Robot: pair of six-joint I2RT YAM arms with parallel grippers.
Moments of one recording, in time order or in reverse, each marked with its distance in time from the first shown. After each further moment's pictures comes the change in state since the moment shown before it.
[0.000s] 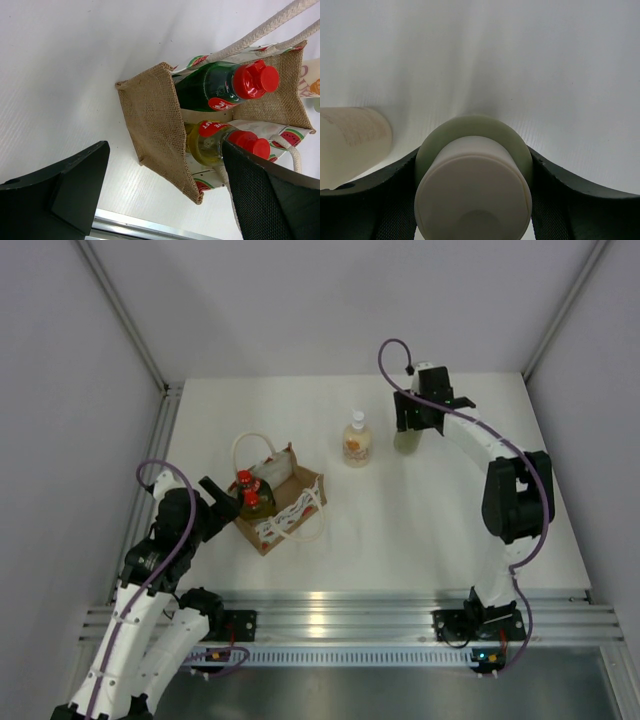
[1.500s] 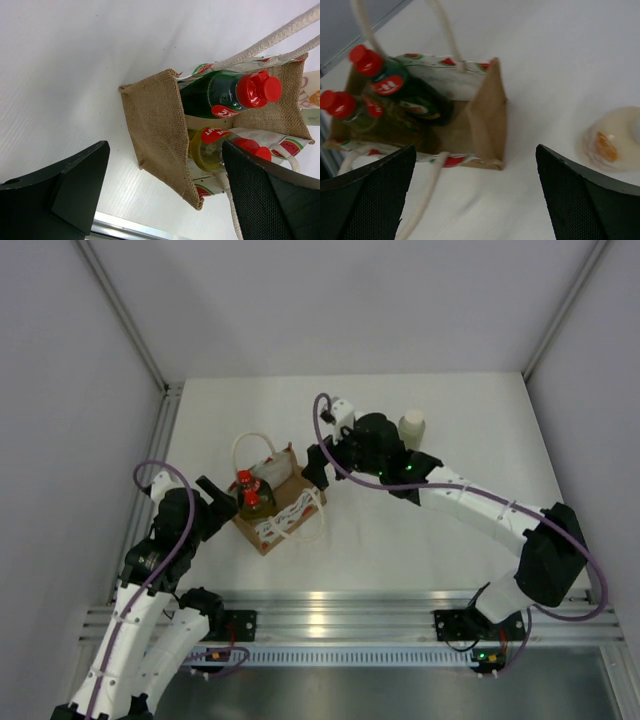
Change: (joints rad) left arm 0.000 0.000 0.000 0.000 -0.027 -0.032; right arm 0.490 -0.401 -0.315 0.267 -0.164 0.099
